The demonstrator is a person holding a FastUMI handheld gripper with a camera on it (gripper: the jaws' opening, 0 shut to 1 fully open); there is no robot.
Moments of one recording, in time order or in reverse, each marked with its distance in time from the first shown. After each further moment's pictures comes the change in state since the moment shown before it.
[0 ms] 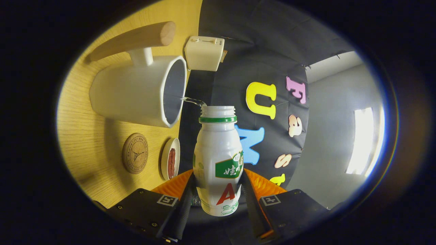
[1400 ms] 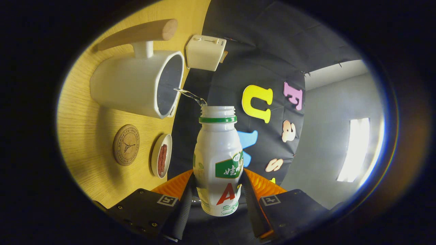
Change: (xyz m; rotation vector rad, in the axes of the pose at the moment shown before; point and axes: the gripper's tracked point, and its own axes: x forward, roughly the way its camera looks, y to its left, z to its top) arm 0.001 -0.007 -0.005 -0.073 -0.013 -0.061
